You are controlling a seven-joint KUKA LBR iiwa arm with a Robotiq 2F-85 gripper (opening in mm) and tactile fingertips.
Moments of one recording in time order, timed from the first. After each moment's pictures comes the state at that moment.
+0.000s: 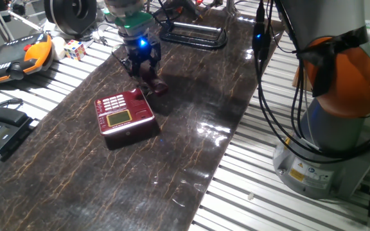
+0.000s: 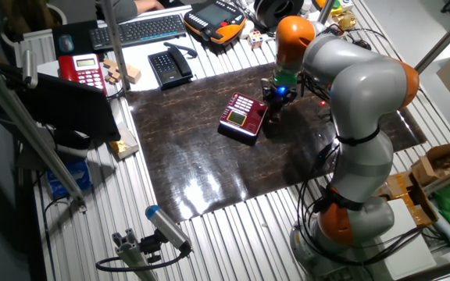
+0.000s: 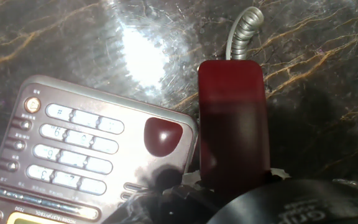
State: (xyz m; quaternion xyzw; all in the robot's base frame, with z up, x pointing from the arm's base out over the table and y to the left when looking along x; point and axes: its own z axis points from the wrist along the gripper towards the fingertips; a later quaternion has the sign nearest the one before) arm 0.566 -0.044 0.106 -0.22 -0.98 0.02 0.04
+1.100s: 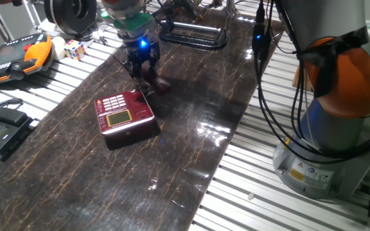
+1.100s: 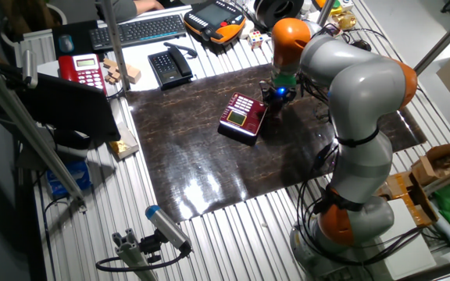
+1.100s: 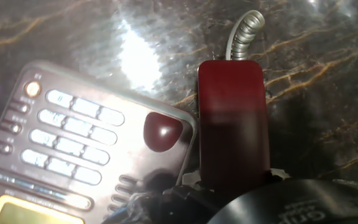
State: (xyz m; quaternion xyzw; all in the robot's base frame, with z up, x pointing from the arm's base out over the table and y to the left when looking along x) arm 0.564 -0.044 0.106 -0.15 -0.99 0.03 0.04
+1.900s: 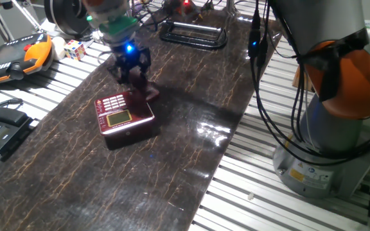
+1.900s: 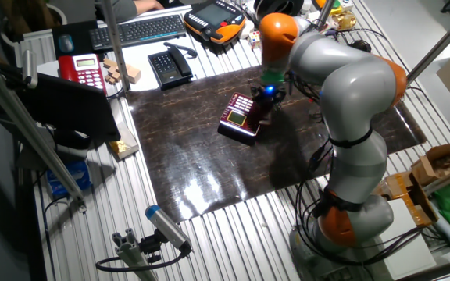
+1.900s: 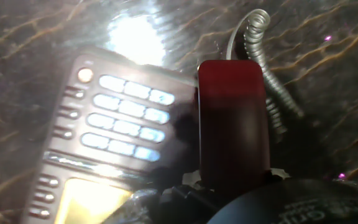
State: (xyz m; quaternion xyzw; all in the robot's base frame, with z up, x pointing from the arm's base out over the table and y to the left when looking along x) arm 0.566 0.024 0.111 -0.23 -0.97 0.04 0.06
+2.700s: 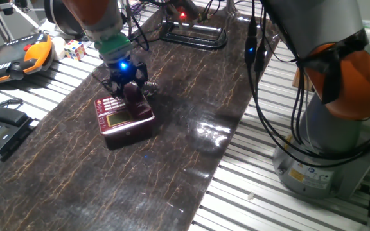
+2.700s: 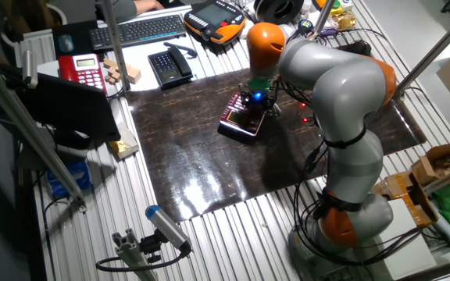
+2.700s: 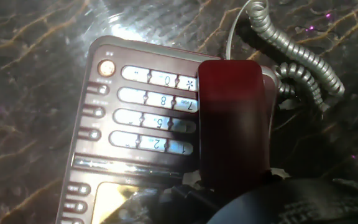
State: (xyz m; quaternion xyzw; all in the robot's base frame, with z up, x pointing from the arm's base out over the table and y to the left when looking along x) arm 0.567 0.039 0.082 -0.27 -0.96 0.03 0.05
